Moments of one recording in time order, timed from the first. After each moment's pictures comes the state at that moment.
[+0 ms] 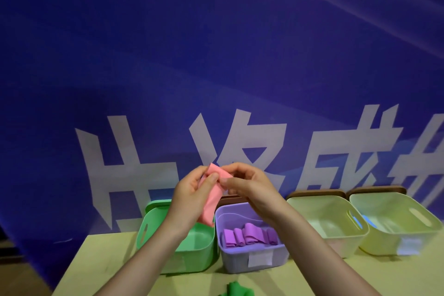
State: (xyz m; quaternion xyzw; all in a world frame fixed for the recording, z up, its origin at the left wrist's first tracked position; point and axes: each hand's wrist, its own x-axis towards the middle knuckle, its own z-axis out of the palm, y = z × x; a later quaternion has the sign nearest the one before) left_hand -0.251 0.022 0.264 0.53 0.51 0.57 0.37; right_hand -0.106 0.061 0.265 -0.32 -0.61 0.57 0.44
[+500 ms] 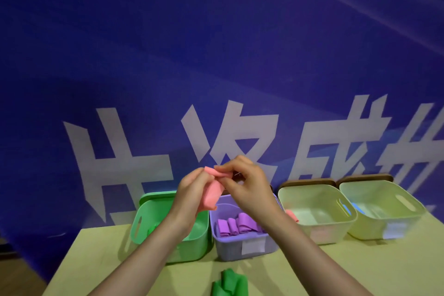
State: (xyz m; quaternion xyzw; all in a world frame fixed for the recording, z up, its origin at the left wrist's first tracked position) left_hand -0.234 0.014 0.266 0.45 0.49 0.55 0.51; right_hand -0.107 0.046 0.250 -0.38 -0.72 0.26 0.52
